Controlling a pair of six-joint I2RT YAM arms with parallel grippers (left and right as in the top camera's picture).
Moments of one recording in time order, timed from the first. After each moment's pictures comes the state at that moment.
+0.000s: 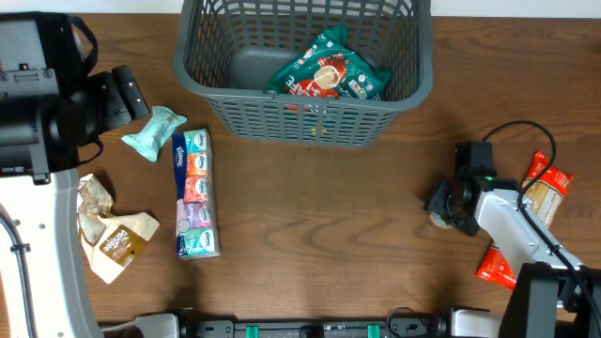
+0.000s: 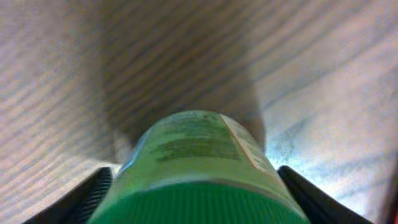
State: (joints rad) left arm 0.07 1.45 1.93 -1.42 -0.16 -0.28; right arm -0.08 1.47 0.71 -0.63 0.10 0.51
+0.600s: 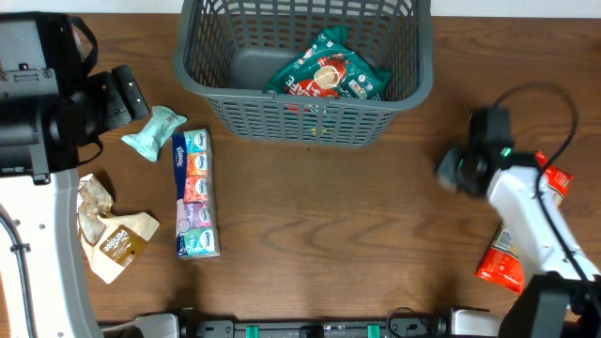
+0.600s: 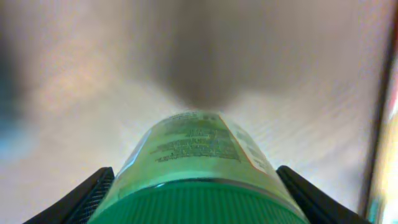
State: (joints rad) left arm 0.07 1.45 1.93 -1.42 -0.16 -0.28; right arm -0.08 1.47 1.05 -0.73 0.10 0.43
